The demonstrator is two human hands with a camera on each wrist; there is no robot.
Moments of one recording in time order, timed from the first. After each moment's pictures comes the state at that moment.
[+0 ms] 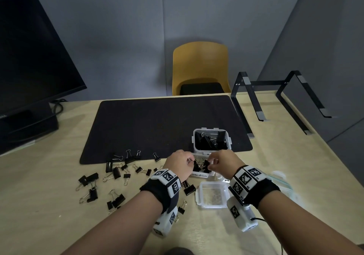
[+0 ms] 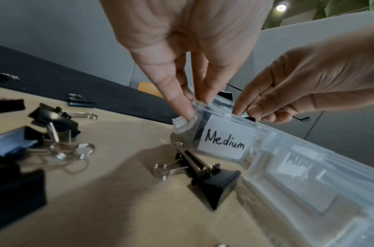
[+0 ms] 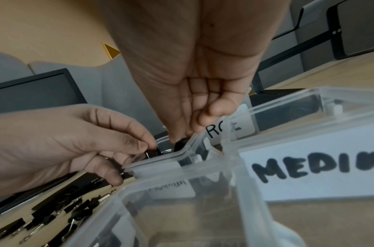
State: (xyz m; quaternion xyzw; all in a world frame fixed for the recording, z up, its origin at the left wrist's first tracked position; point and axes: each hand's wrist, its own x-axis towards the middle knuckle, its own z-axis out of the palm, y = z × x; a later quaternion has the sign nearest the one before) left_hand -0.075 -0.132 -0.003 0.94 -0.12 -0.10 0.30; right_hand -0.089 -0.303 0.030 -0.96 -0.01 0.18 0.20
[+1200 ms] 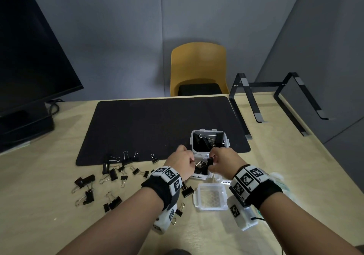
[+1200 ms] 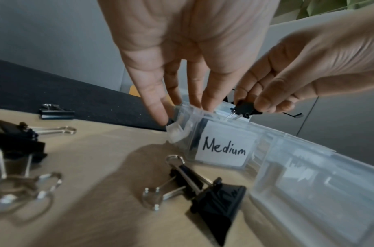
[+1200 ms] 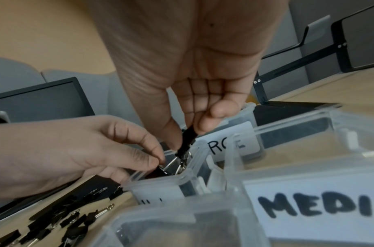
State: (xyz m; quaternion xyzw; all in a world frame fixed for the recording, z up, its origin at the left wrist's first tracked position) left_hand -0.064 -0.140 -0.002 0.94 -0.16 -0.13 0.27; right_hand -0.086 -0.307 0.037 -0.97 0.00 0.16 0.18
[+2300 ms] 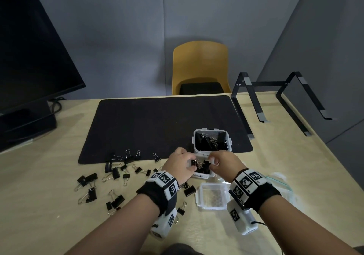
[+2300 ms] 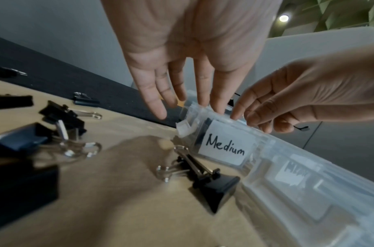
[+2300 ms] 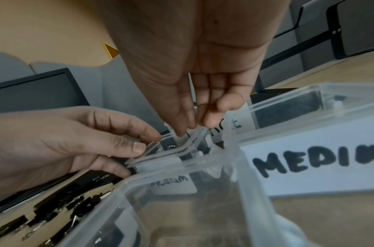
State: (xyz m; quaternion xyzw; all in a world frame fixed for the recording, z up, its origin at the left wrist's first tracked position) left_hand -0.075 -0.127 -0.006 0.93 -0.14 -0.14 0.32; right_hand -0.091 -0.304 0.021 -0.97 -0.01 0.14 0.19
